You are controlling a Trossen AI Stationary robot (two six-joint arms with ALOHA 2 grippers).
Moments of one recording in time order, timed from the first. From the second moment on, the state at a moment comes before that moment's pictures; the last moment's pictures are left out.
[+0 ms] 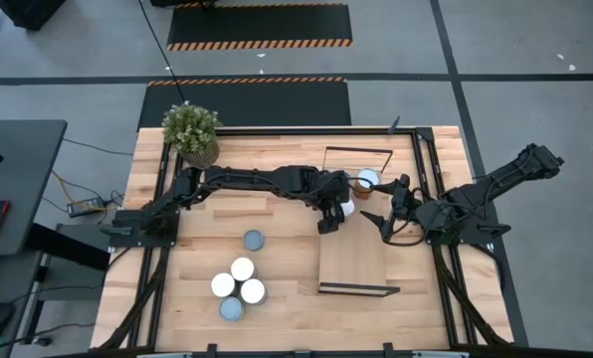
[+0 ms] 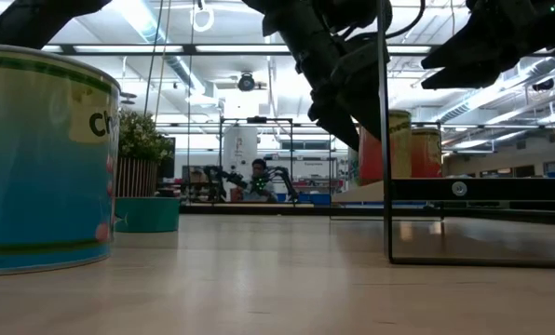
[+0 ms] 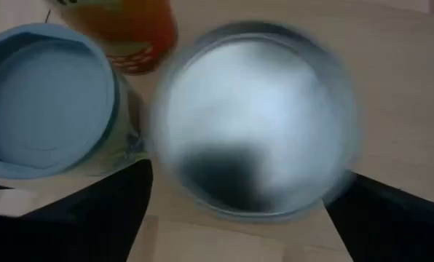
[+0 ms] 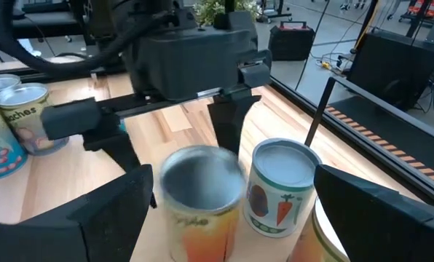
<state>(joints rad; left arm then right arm) 0.04 2.22 1.97 -0.72 -0.03 -0.05 0.43 0.71 0.43 -0.15 0.83 0.30</state>
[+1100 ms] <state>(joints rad) 0.02 2.21 2.02 -0.76 -0.30 0.02 0.43 0.72 0.43 -0.13 0.83 0.29</state>
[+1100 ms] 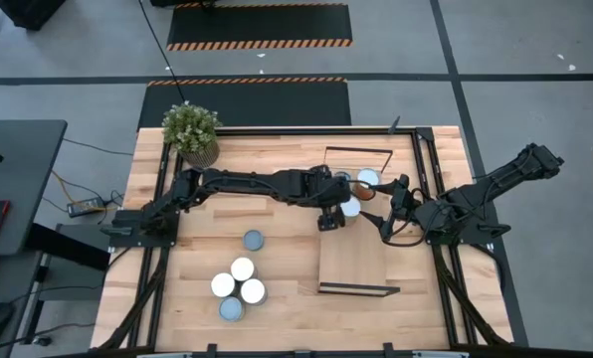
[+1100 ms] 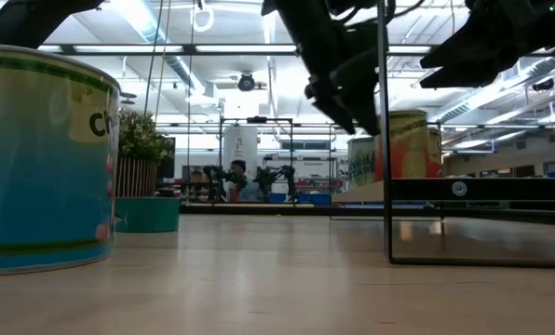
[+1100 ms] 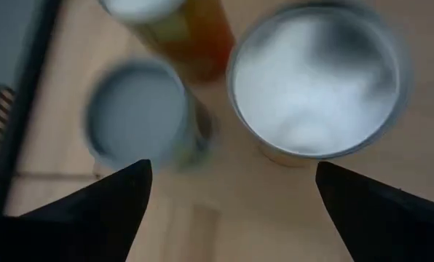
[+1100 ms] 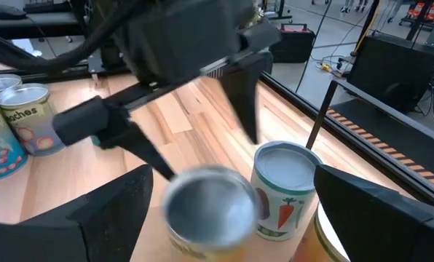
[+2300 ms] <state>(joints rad) -0.01 2.25 2.02 -0.52 -0.48 0.14 0.43 0.72 0.43 -0.20 0.85 0.33</state>
